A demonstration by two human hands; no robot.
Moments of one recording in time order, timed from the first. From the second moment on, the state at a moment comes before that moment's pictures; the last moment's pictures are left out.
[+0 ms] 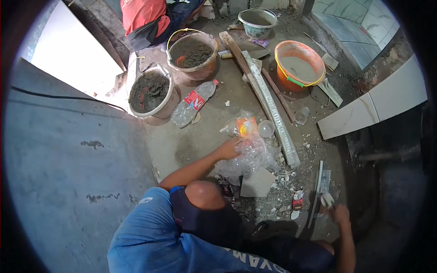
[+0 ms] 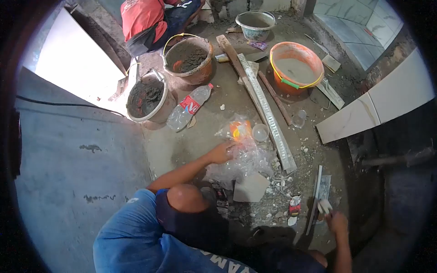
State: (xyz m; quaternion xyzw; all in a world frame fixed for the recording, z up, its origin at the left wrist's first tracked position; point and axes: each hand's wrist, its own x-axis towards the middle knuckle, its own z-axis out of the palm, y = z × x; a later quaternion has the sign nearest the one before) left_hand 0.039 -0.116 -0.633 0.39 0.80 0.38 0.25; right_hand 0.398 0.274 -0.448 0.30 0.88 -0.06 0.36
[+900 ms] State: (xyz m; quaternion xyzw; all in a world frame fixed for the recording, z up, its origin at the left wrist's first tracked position) left_hand -0.109 -0.441 -0.576 -0.44 0.69 0.56 -0.14; right_hand 0.088 0.219 -0.449 0.09 0.97 -0.16 0.15
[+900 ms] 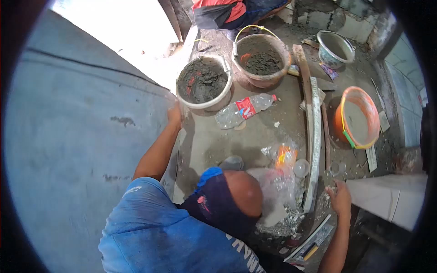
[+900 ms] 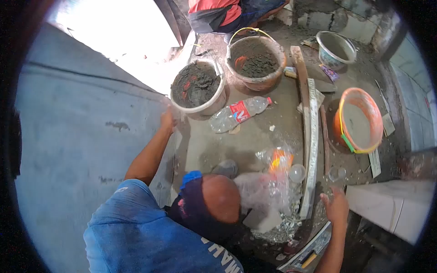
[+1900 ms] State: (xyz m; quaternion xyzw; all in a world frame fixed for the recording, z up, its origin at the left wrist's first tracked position) left_hand -0.166 -0.429 -0.595 -0.41 0.75 0.49 -0.14; right_hand -0.280 0.165 -0.342 -0.06 0.95 -0.11 0.27
